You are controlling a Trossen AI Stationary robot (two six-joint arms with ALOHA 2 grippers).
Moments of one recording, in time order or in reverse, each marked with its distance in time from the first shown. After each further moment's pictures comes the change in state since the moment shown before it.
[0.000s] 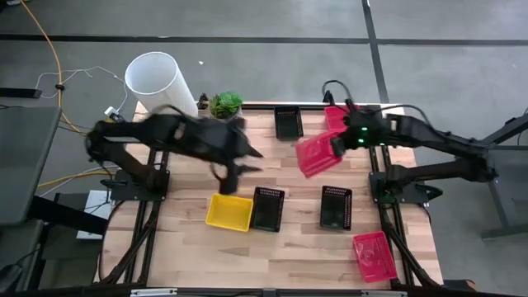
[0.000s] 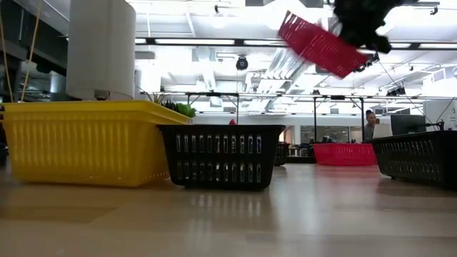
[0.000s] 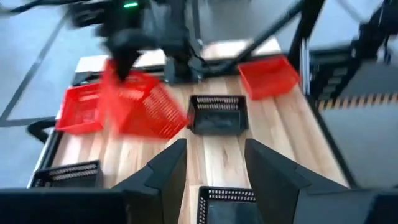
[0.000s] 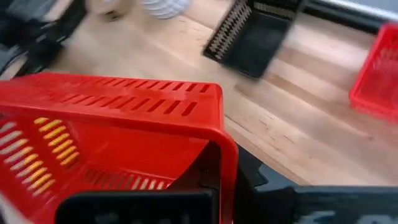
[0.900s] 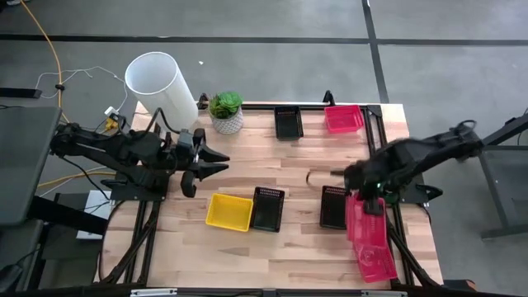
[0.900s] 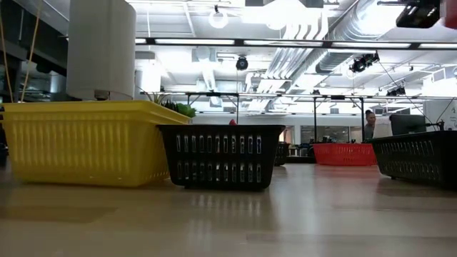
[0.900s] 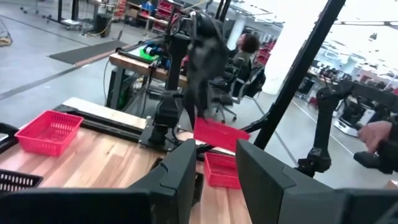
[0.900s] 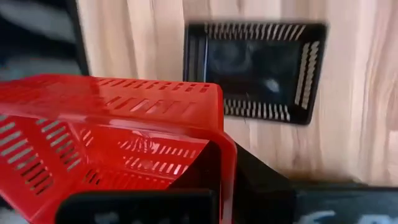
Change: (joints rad) left arm -0.101 -0.606 -0.891 0.802 -0.130 -0.343; right arm 0.597 0.169 0.151 -0.499 -0.316 -0.246
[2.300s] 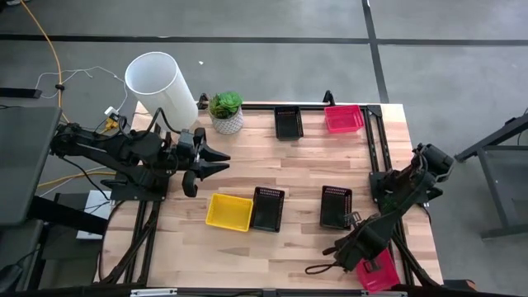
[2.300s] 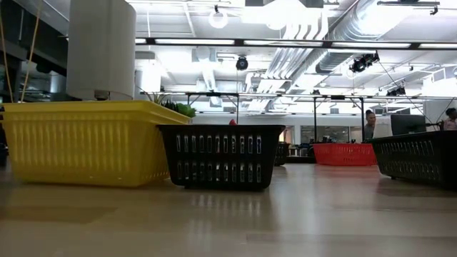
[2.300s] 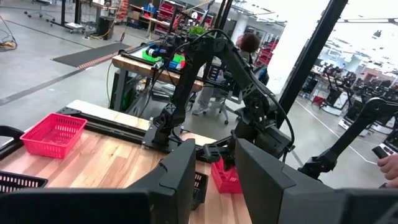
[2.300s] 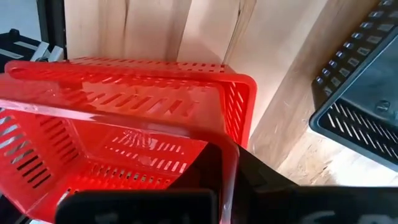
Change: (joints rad) left arm 0.003 0.006 0.000 0.006 -0.007 0.018; right arm 0.517 0.548 0.000 0.236 -0.002 0.078
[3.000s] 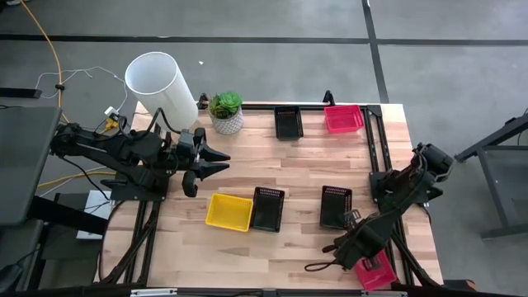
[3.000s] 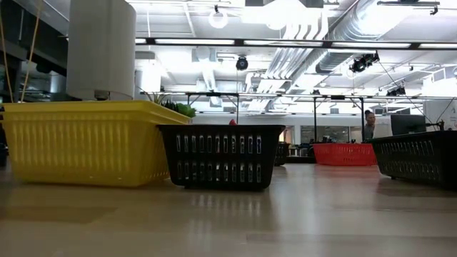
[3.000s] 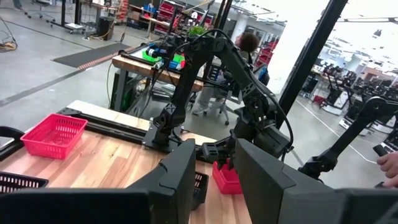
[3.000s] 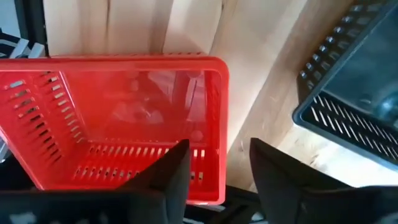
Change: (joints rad) left arm 0.000 0.000 0.000 0.000 0.000 0.007; right arm -0.018 0.000 0.000 -0.037 0.025 -0.008
